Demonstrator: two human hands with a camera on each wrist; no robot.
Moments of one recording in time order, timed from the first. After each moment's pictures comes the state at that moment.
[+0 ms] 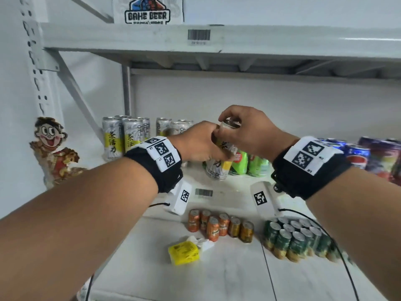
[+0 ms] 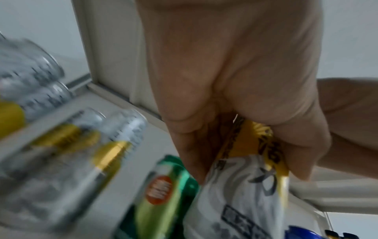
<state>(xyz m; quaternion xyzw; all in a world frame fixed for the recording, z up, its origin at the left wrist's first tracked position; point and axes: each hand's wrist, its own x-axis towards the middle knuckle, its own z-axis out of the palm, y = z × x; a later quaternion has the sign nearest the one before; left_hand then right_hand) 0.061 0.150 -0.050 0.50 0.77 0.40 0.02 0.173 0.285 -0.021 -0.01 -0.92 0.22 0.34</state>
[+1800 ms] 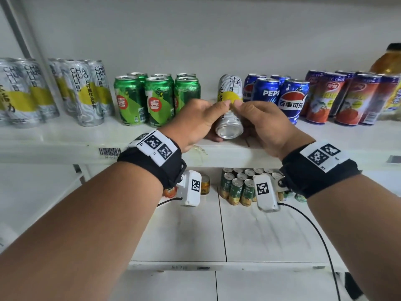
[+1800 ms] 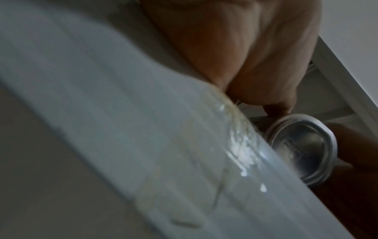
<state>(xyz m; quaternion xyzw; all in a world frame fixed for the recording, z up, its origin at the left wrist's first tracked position) 0.139 0.340 -0.139 0.41 0.64 0.63 0.17 0.265 0.480 -0.134 -0.08 -0.73 0.63 0.25</state>
